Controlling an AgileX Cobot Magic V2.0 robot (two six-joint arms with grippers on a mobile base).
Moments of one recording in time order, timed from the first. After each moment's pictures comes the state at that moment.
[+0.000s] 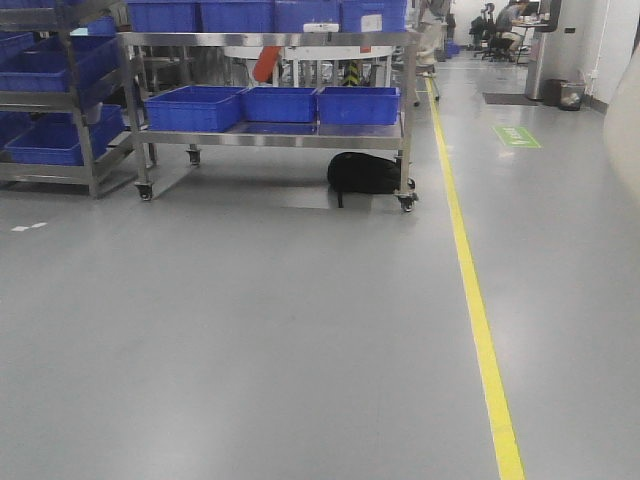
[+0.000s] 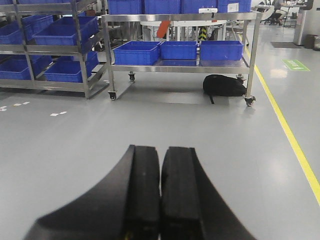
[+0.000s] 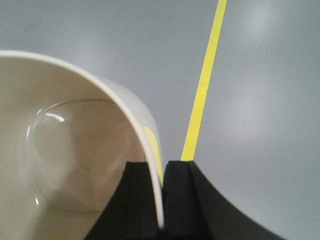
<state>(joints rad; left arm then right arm) -0.02 -0.01 0.01 -0.02 0.10 0.04 0.07 0.61 -0.74 0.04 0.84 -0.02</state>
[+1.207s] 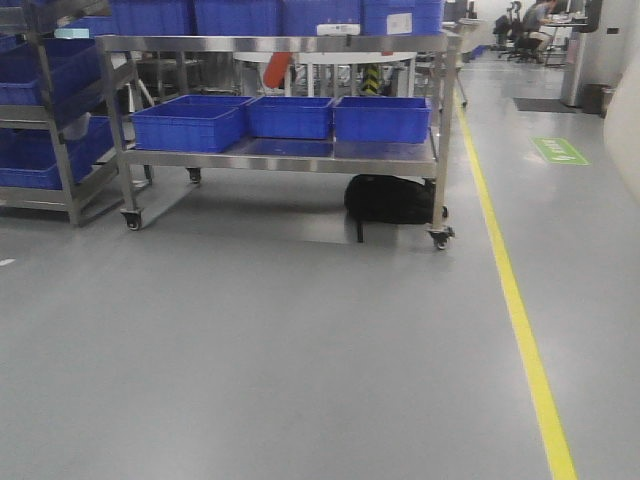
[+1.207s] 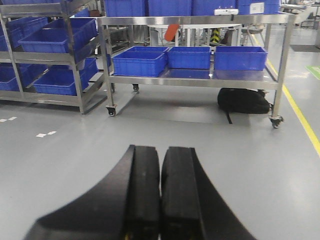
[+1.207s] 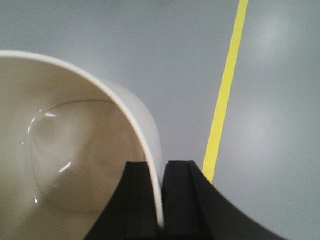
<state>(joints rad) -0.02 -0.01 0.01 -0.02 0.10 0.04 0.07 0.61 -0.74 0.04 0.84 -0.02</state>
